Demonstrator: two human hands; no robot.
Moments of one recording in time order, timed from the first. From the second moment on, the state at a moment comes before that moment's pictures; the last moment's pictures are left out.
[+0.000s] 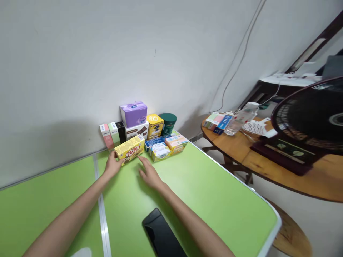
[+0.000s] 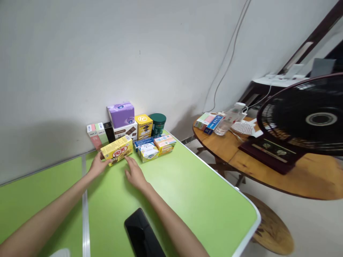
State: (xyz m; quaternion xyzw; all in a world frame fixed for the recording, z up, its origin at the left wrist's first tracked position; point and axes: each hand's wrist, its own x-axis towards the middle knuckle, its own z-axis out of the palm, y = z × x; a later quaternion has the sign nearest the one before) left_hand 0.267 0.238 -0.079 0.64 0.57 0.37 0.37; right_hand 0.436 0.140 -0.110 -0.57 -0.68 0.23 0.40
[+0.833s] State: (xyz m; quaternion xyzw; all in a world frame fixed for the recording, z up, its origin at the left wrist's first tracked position) left_hand 0.139 0.141 -0.069 0.69 0.50 0.19 0.49; right_hand 0.410 0.160 -0.122 -0.62 -0.66 0.26 0.34
